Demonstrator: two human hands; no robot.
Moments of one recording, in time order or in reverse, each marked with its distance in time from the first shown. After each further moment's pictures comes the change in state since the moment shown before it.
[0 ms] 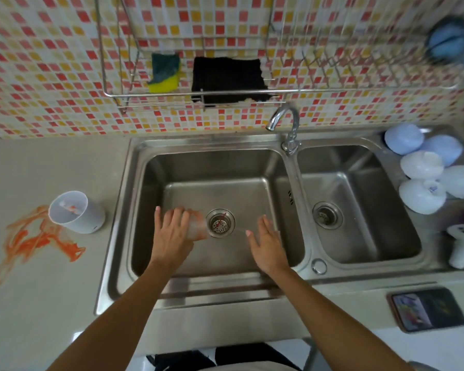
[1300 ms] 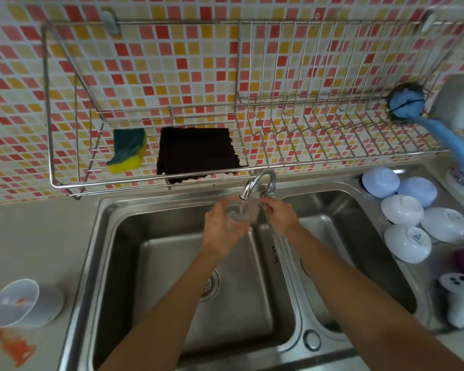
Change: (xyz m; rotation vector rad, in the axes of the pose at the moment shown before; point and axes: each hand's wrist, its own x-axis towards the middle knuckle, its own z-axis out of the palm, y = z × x) left_hand 0.189 0.121 -0.056 -1.123 -0.002 -0.164; right_hand 0.200 0.014 -0.153 0.028 0.185 -0.081
